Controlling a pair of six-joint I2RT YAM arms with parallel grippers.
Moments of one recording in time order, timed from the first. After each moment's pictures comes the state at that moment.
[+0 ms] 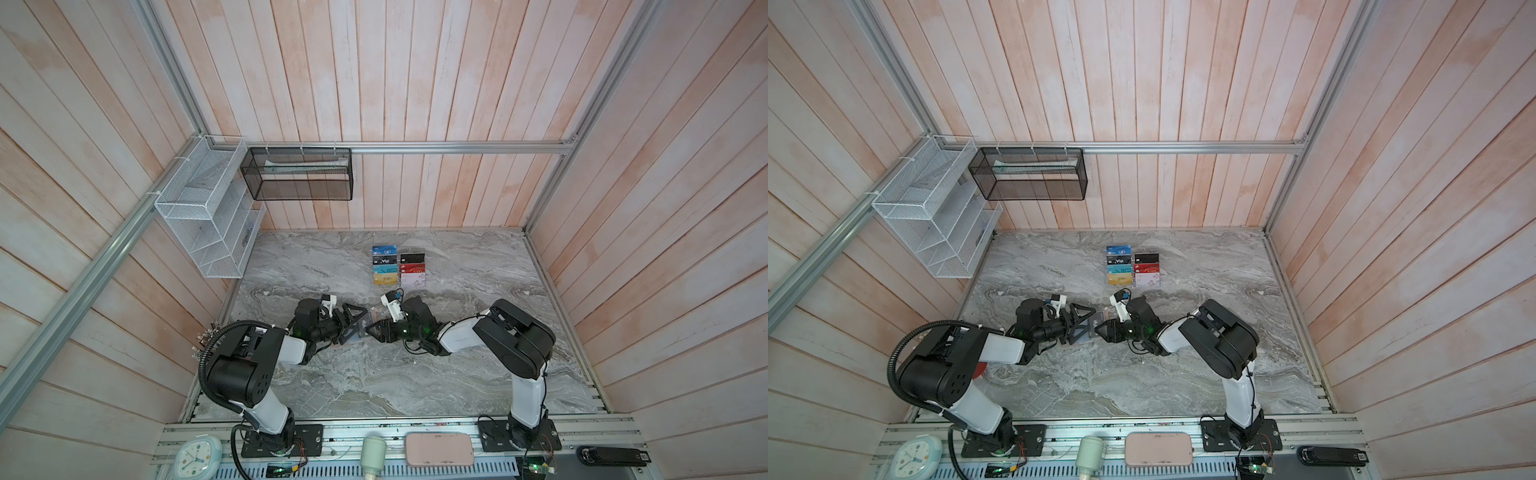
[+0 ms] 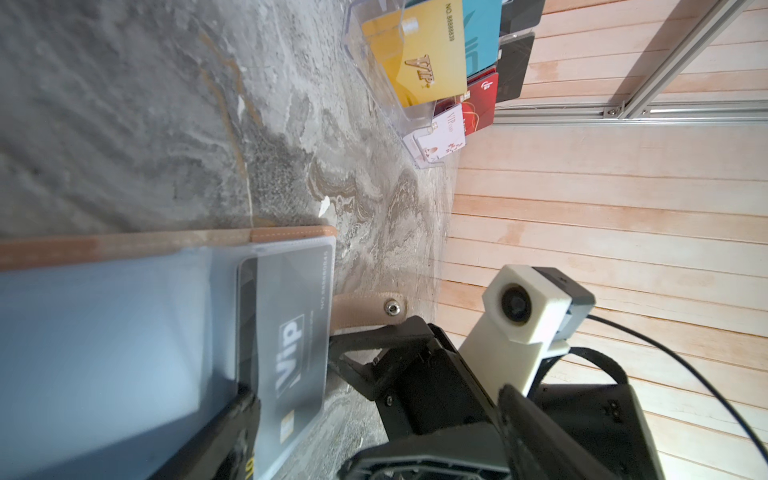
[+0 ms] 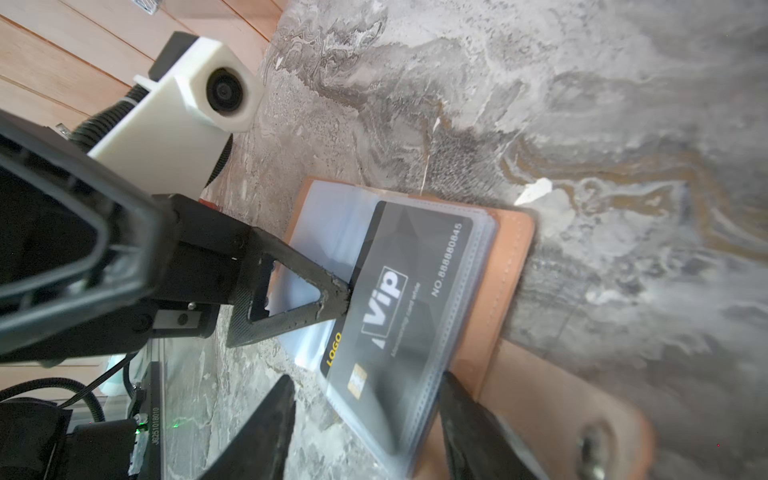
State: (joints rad) left arm -0.22 1.64 0.42 0.71 0.76 -1.12; right arm 0.82 1.97 0.83 0.61 -0.41 0.65
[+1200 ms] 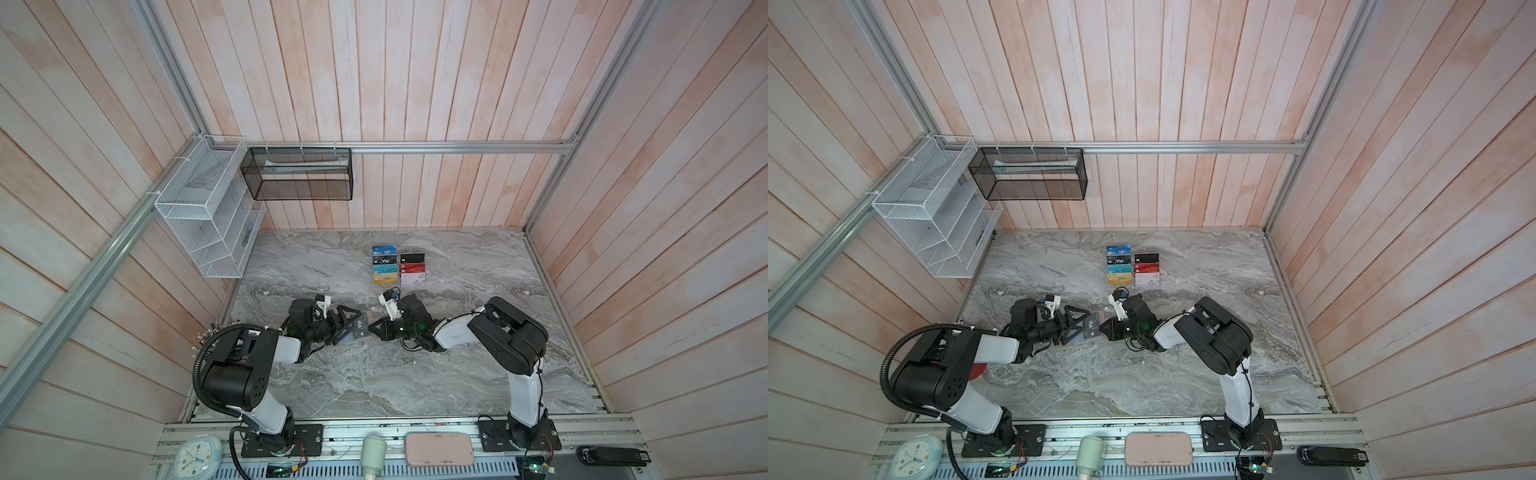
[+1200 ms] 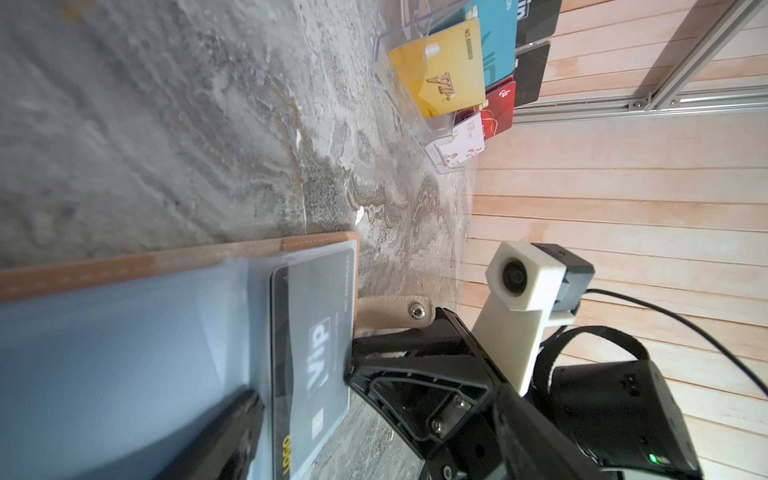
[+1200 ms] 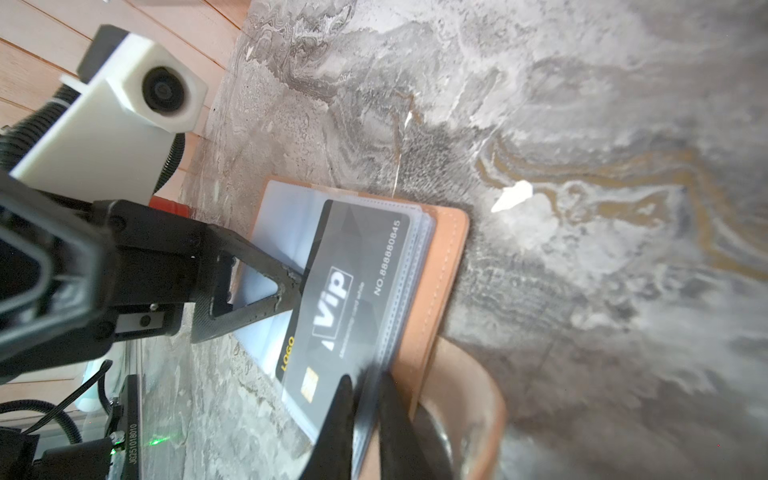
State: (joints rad) left arm -0.16 1.61 0.42 0.59 0.79 -0.99; right arm 0.82 2.01 0.88 0.55 -0.40 0.65
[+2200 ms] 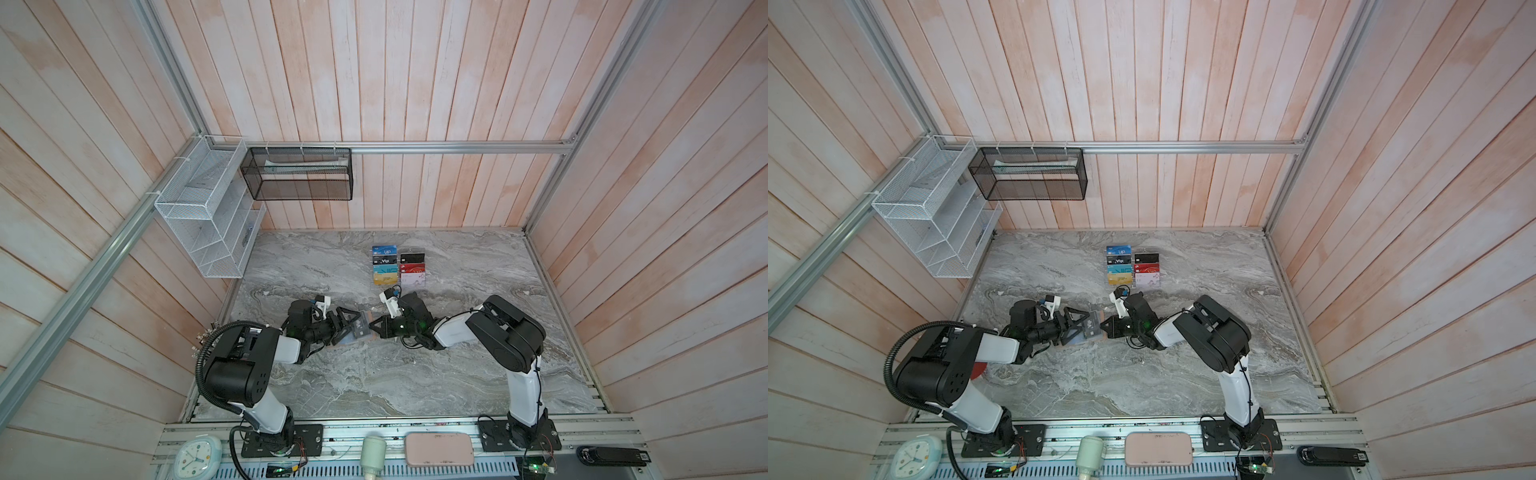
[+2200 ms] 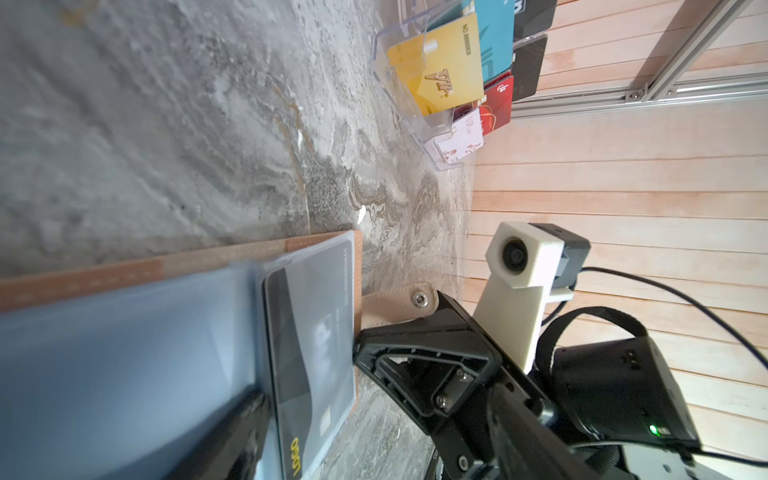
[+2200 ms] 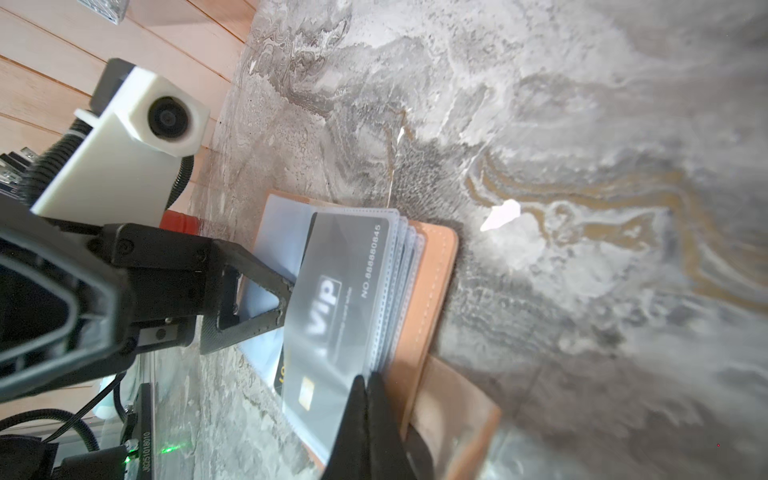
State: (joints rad) left arm -0.15 1.64 0.40 0.63 0.80 -0.96; right arm 0.80 2.04 0.91 0.57 -0.42 0.68
